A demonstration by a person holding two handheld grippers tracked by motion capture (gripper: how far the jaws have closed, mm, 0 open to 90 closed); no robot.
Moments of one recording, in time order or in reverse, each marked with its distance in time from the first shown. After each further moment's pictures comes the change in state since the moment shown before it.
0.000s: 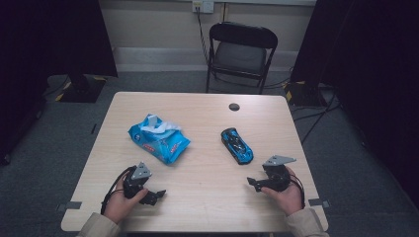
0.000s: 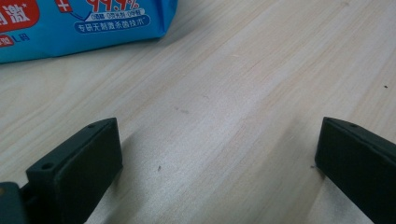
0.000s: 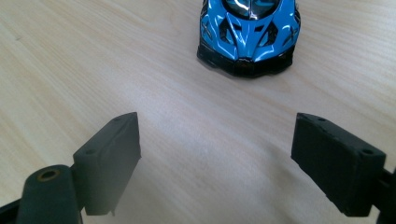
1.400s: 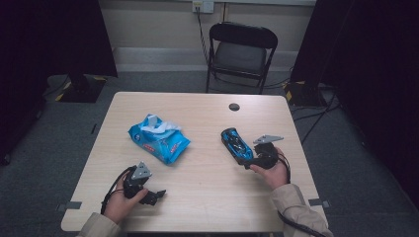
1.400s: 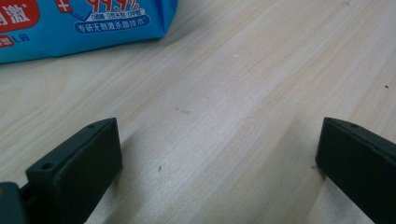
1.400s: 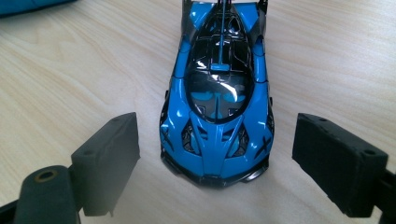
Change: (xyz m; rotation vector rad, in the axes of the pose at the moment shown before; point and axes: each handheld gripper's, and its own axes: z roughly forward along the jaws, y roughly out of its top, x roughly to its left) left arm 0.000 0.000 0.000 0.008 -0.004 0.002; right arm -0.018 0.056 0.038 -0.018 -0.038 0.039
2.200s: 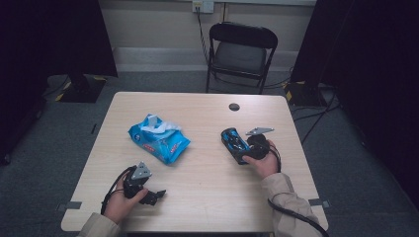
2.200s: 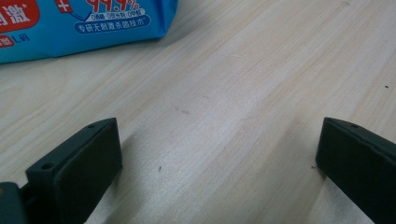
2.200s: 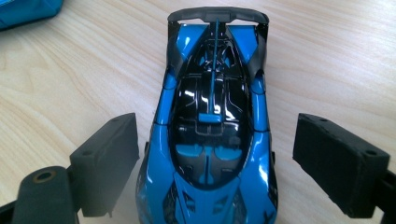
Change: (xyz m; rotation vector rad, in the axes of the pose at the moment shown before) left arm 0.000 0.000 0.000 0.001 0.001 0.001; right arm -0.005 0.023 0.032 0.006 -0.009 0.003
